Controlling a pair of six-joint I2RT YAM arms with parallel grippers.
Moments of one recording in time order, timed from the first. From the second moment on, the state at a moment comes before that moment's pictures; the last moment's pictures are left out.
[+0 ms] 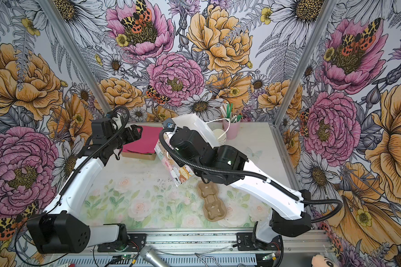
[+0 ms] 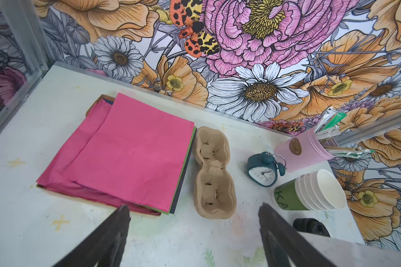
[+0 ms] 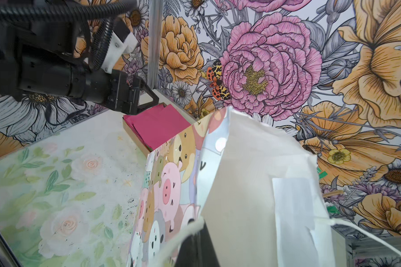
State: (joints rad) left arm 0.01 1.23 1.19 -0.42 0.20 -0.36; right arm 1.18 1.59 2.03 -0.99 0.59 0.01
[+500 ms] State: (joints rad) left arm 0.17 0.86 1.03 -0.50 0.32 -0.36; right arm 1.24 1.97 2.12 -1.01 0.56 0.11
